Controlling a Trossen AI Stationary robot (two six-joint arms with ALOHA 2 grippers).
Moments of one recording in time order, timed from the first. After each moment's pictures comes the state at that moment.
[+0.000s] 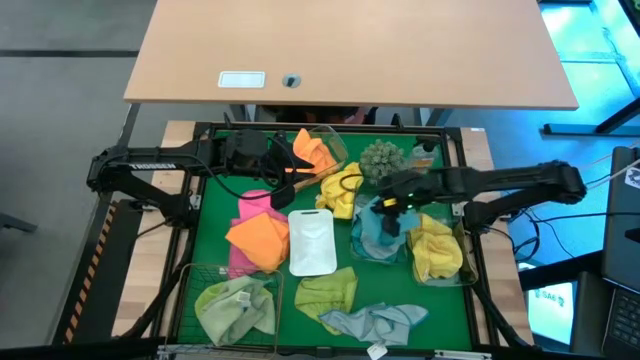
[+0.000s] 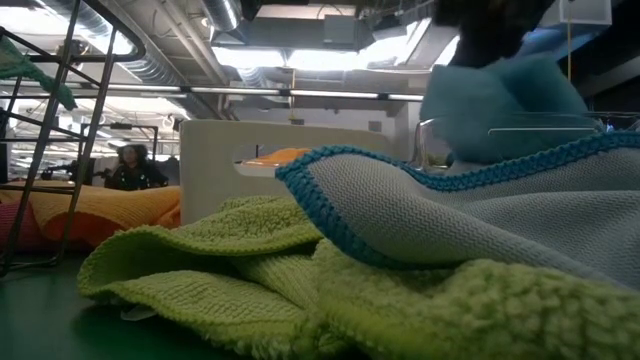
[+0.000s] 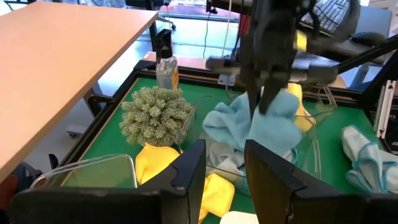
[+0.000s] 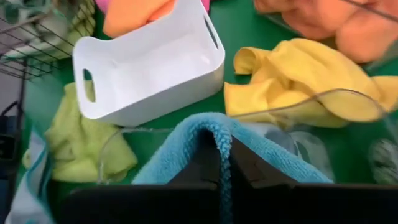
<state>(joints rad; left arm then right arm) 0.08 1.30 1.27 -0.39 -0.10 -0.09 0.04 1.17 0.94 -0.57 -0.01 0.34</state>
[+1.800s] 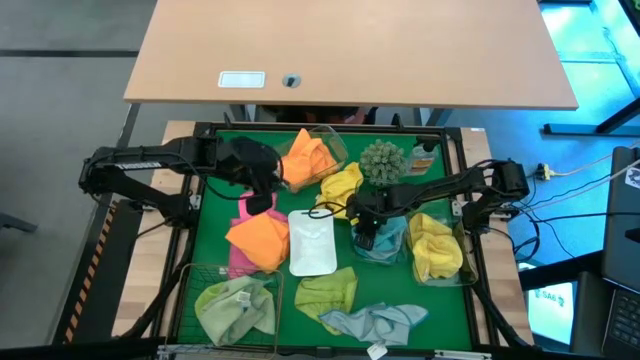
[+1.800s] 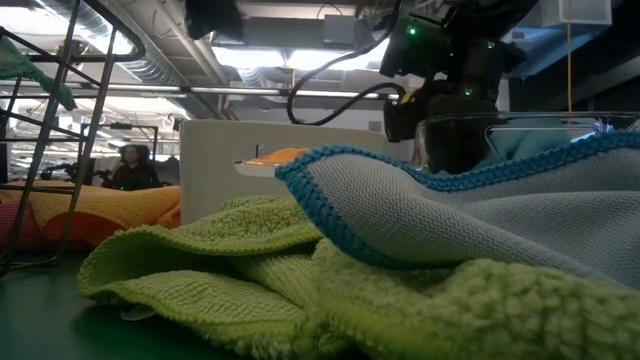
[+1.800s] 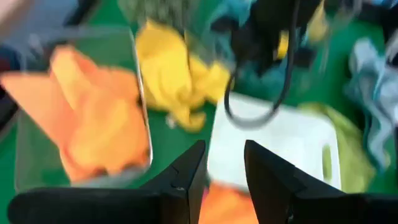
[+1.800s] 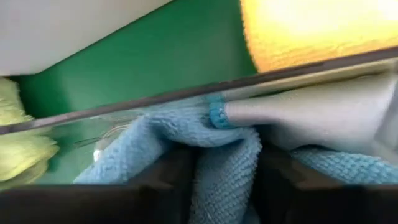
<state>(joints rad) 0.08 1.21 1.27 -0.86 -0.05 -0.26 0.04 1.69 0.99 -0.53 -0.11 0.37</state>
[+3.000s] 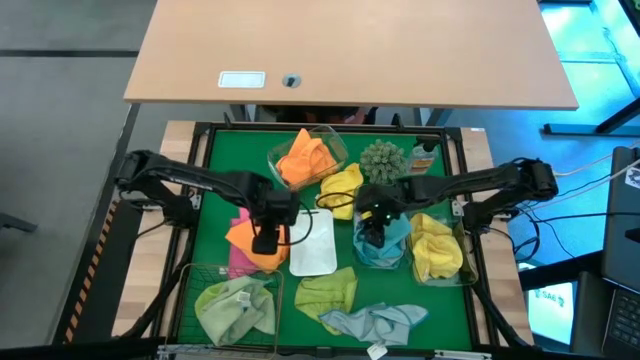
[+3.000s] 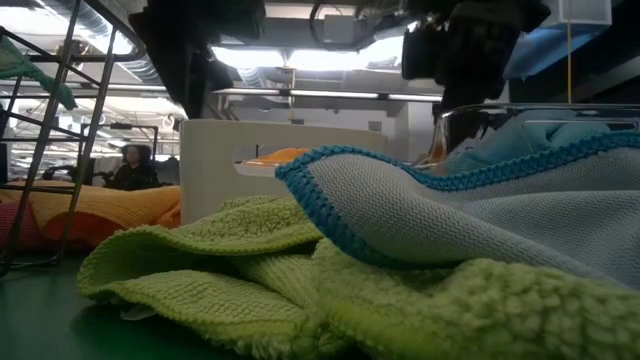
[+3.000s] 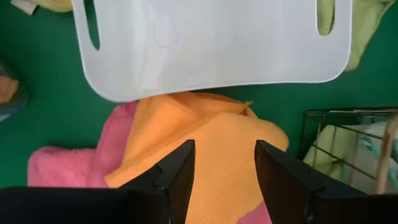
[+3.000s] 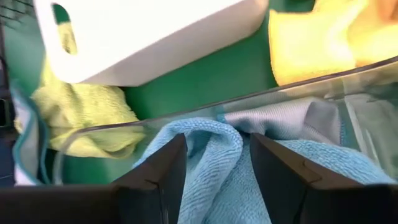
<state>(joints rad) -0.09 1.56 1.26 -1.02 0.14 -0.15 0.04 1.46 1.00 -0.57 -0.19 0.37</state>
